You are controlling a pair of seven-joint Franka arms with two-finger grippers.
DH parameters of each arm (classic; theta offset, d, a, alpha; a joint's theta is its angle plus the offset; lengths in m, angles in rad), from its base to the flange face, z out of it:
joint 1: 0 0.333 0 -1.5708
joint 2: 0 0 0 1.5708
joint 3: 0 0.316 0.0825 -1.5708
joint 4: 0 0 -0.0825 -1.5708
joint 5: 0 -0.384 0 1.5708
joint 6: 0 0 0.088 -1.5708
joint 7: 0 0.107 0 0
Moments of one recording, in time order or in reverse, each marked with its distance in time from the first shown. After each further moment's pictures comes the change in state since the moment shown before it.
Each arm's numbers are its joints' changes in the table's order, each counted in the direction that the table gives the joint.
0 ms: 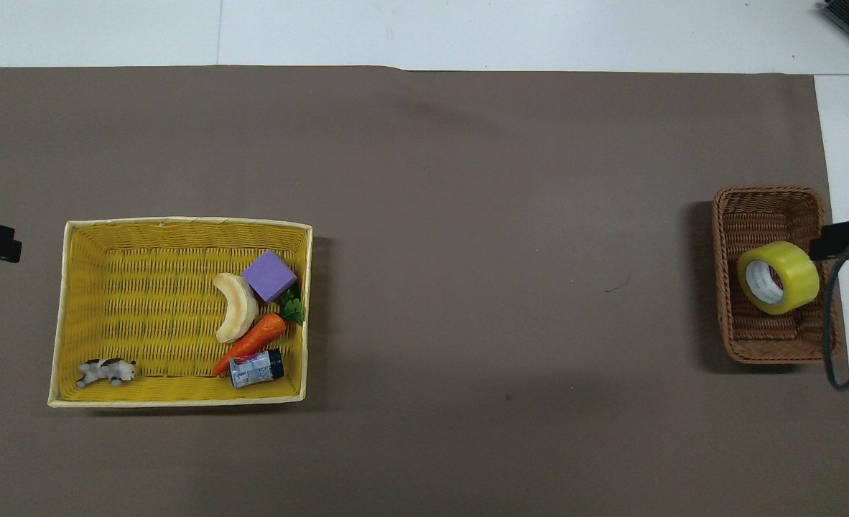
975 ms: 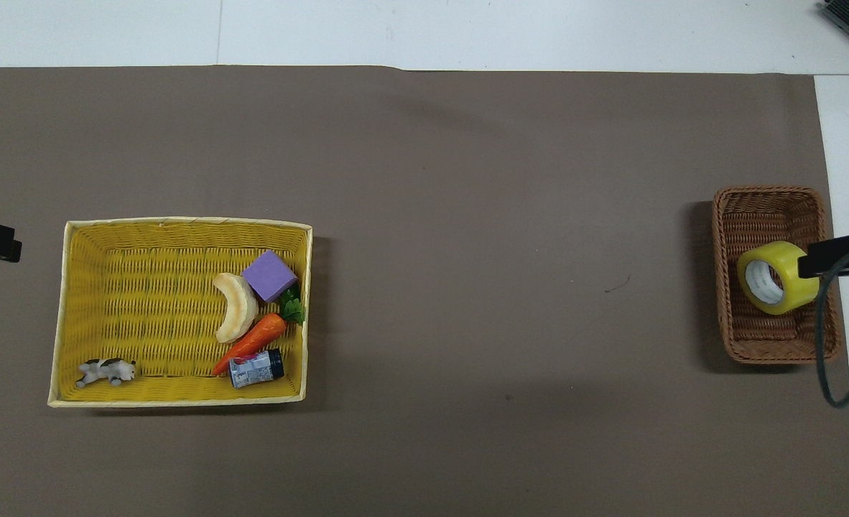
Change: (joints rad) left arm 0.000 0.000 0.000 0.000 0.000 0.000 0.000; right arm 0.000 -0.003 0.005 0.006 -0.013 0.041 -0.017
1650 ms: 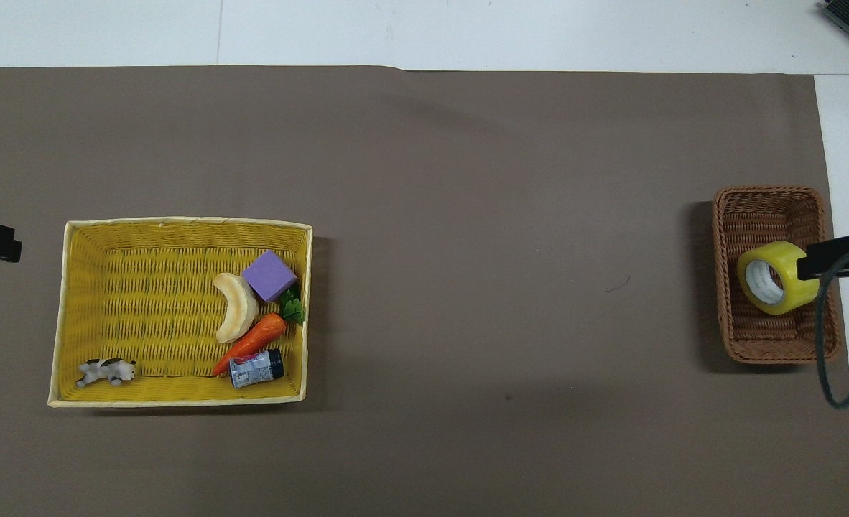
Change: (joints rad) left arm 0.000 0.000 0.000 0.000 0.000 0.000 0.000; right arm 0.000 0.010 0.001 -0.017 -0.004 0.029 0.002
